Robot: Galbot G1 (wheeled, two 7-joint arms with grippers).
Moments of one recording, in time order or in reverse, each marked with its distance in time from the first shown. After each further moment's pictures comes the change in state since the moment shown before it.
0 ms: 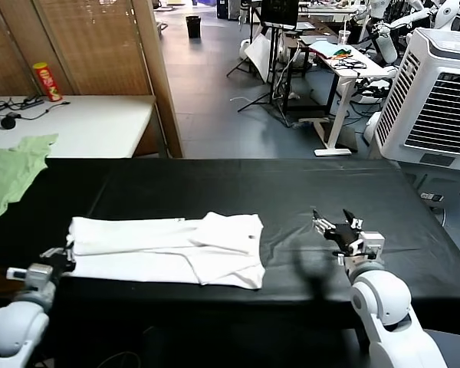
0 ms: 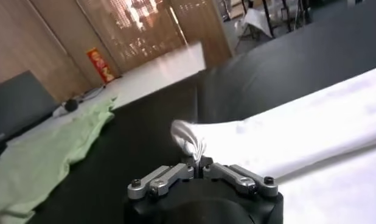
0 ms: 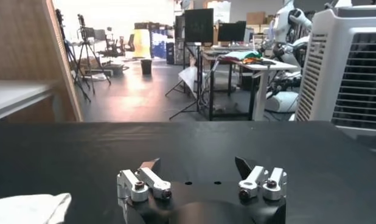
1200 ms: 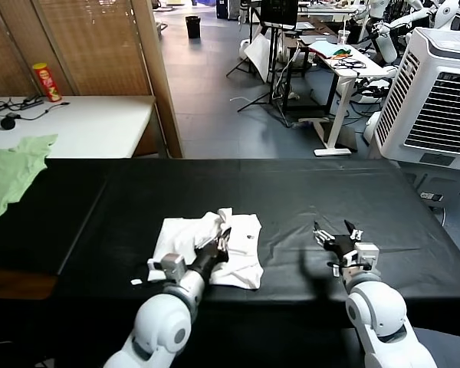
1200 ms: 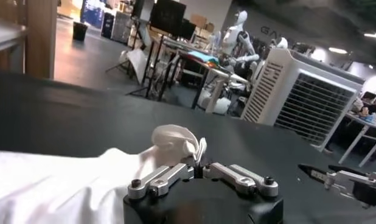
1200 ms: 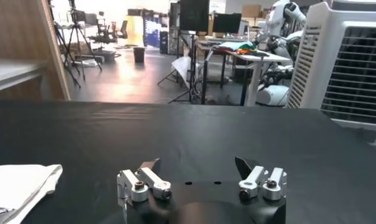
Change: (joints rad) left arm -0.212 -0.484 0.568 -0.222 -0.203 0.110 -0.148; right arm -0.049 0.022 -0.008 -0.008 -0.082 0.006 -0.006
